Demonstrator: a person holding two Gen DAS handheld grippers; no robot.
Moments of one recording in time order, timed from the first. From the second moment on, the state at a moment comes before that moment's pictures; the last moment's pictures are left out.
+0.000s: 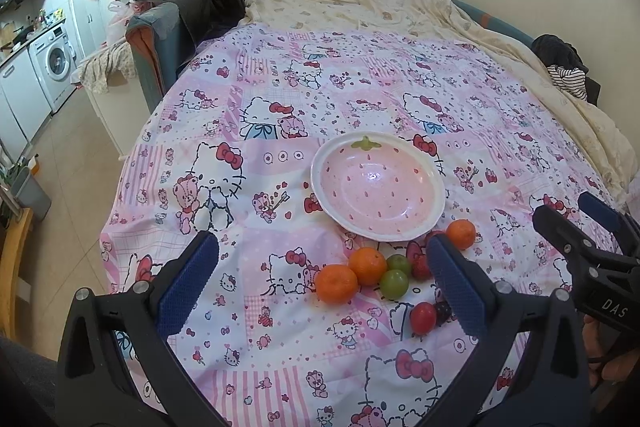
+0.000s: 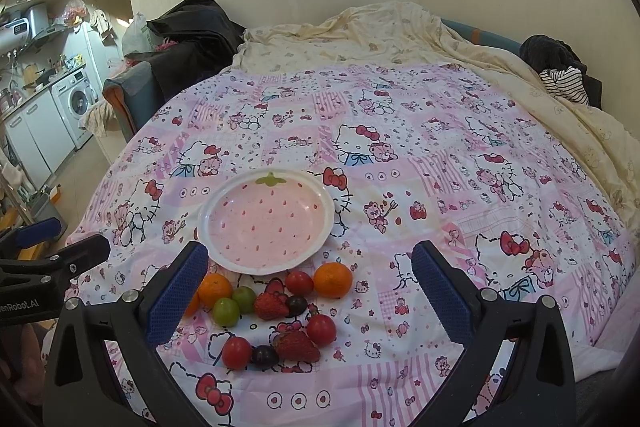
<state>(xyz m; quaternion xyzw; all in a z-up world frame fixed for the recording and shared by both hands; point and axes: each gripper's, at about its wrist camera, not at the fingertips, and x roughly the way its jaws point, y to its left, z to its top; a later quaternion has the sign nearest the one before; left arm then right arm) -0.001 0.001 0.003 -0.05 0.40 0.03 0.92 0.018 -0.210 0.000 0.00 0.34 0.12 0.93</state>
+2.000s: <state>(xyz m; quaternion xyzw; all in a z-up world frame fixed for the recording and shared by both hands) 0.004 0.011 -0.003 -0.05 0.41 0.05 0.91 0.022 -0.220 0.001 0.01 0.35 0.11 0.93</state>
